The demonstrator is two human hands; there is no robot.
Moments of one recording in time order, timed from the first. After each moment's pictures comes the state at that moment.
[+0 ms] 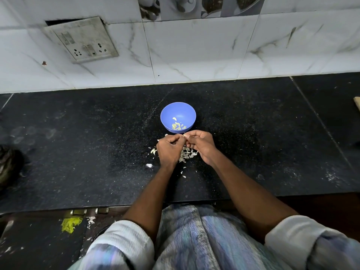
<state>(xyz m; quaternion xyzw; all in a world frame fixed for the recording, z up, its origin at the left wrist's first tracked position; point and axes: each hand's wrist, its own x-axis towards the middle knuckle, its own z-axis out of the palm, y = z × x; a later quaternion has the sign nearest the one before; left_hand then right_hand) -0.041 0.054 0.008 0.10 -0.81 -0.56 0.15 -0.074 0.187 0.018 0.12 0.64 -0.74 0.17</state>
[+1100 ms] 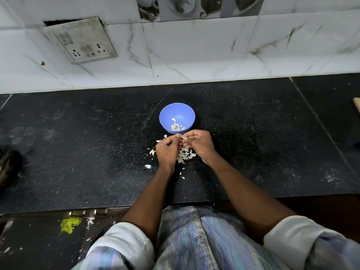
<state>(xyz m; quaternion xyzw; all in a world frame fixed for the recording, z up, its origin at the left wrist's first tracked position) -0.043 0.060 0.001 0.20 -0.65 -0.73 0.07 -0.077 0.187 0.017 0.07 0.74 -0.66 0.11</state>
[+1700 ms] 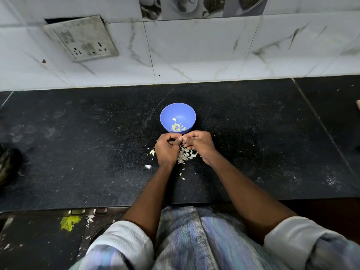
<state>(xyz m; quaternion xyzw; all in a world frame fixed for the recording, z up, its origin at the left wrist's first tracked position) -0.053 0.049 -0.009 0.14 -0.78 -0.59 0.13 -0.082 0.190 0.015 0.08 0.72 -0.67 0.14</state>
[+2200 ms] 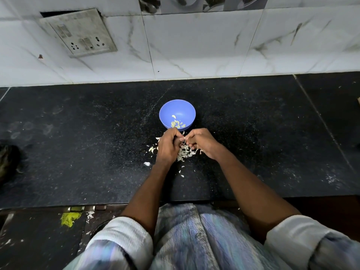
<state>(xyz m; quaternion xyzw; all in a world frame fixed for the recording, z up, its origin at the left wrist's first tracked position) -0.058 0.038 -0.013 -0.03 -0.87 -0.48 0.13 -0.093 0.202 0.024 0.06 0.75 -0.61 0.24</state>
